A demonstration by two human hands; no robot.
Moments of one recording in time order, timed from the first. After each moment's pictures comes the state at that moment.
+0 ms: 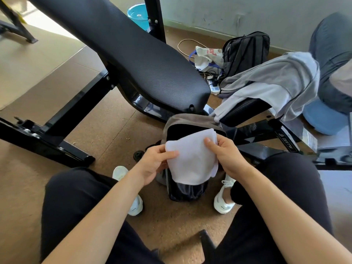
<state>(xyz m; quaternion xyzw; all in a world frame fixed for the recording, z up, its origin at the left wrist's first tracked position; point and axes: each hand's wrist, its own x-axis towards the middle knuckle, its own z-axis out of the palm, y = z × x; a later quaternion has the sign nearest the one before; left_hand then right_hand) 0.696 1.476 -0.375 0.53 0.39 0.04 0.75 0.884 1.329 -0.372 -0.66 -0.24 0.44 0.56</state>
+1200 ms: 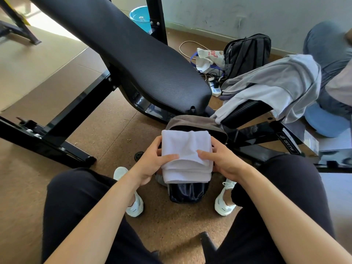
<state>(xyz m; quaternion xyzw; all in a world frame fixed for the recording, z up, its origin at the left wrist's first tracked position) 0.692 1.483 -0.372 0.62 0.35 0.07 0.70 0.884 1.334 -0.376 -0.62 -0.22 0.56 0.51</state>
